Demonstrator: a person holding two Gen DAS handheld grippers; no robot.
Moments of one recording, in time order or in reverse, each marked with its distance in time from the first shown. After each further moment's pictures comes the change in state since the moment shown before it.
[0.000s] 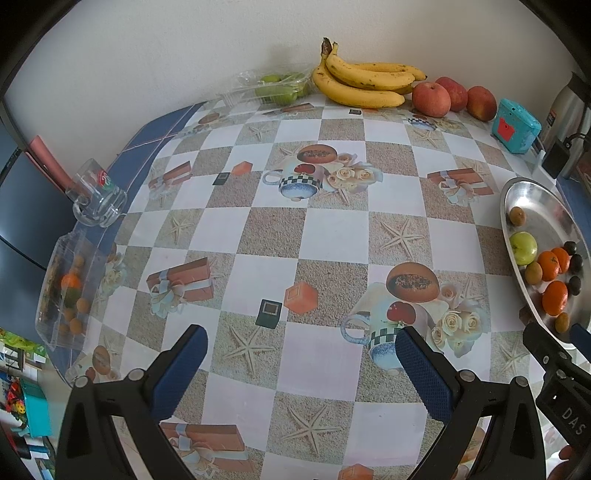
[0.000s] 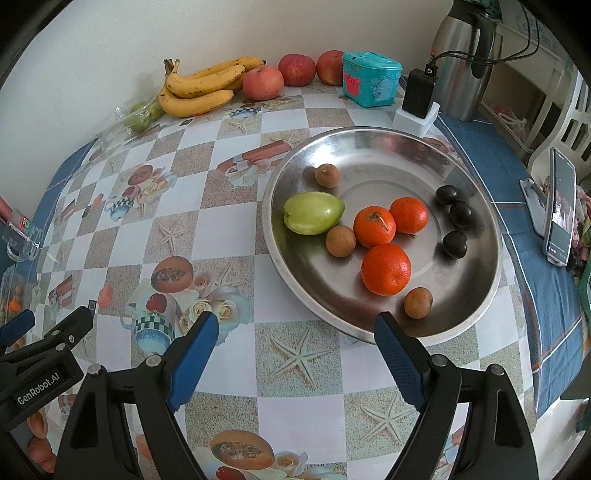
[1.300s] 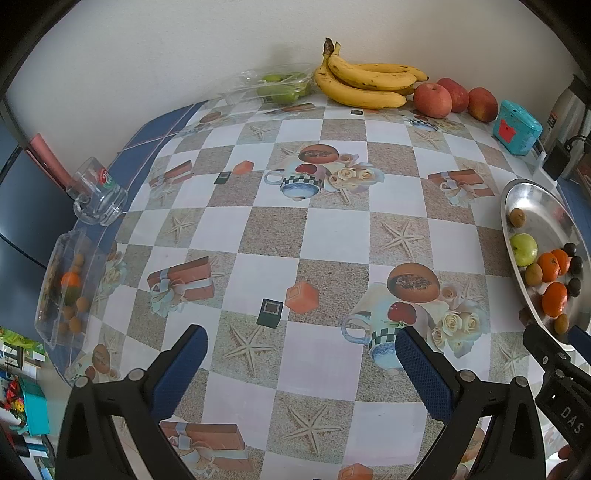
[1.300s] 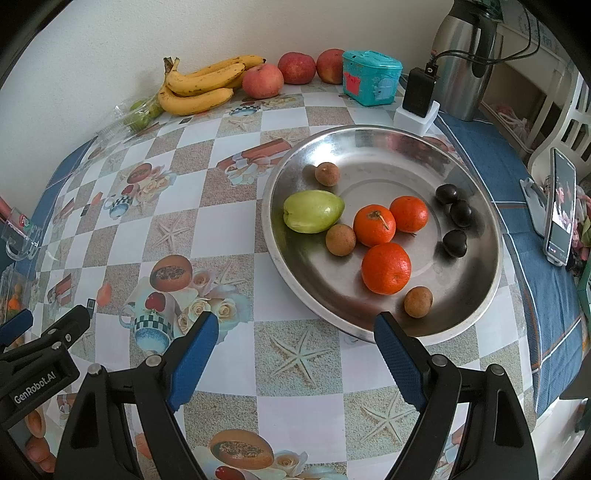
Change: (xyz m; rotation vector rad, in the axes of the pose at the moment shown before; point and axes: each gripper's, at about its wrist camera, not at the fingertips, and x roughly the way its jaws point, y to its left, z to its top) left arm 0.000 0.000 0.000 -0.009 0.003 0.002; right arm 0.000 -0.001 0.000 0.006 0.000 -0.009
